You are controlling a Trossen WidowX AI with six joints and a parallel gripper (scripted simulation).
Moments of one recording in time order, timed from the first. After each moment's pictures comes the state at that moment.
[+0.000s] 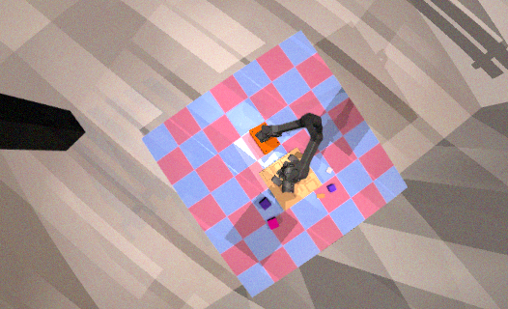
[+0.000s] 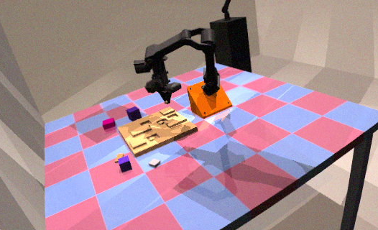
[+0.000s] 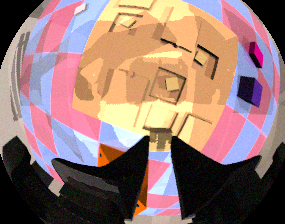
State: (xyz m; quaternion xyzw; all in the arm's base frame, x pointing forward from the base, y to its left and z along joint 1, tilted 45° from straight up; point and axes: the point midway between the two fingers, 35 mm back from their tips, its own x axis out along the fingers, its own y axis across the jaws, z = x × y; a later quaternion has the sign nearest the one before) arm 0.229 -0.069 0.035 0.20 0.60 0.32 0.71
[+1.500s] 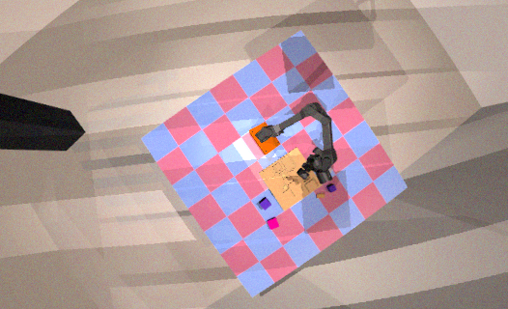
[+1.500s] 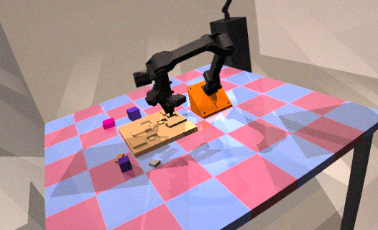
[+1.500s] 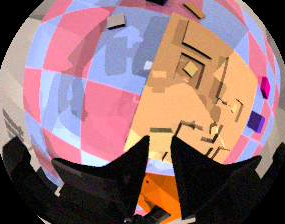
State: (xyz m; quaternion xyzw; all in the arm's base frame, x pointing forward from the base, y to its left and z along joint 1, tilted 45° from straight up) arm 0.289 0.021 0.133 0.19 0.60 0.30 0.72
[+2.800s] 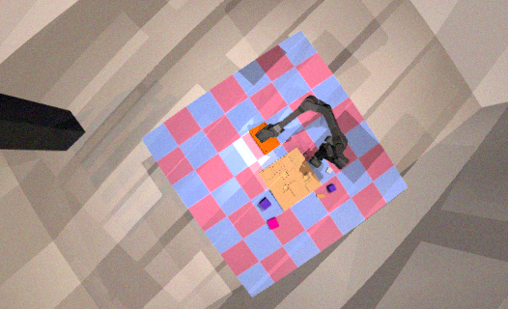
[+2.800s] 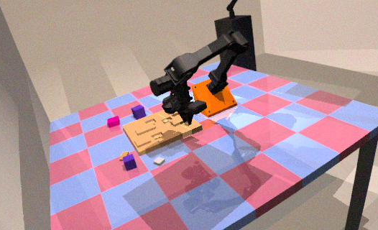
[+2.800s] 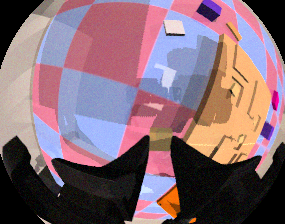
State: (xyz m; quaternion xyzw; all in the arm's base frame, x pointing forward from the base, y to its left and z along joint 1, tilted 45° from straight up) arm 0.288 0.100 0.197 0.20 0.58 0.33 0.72
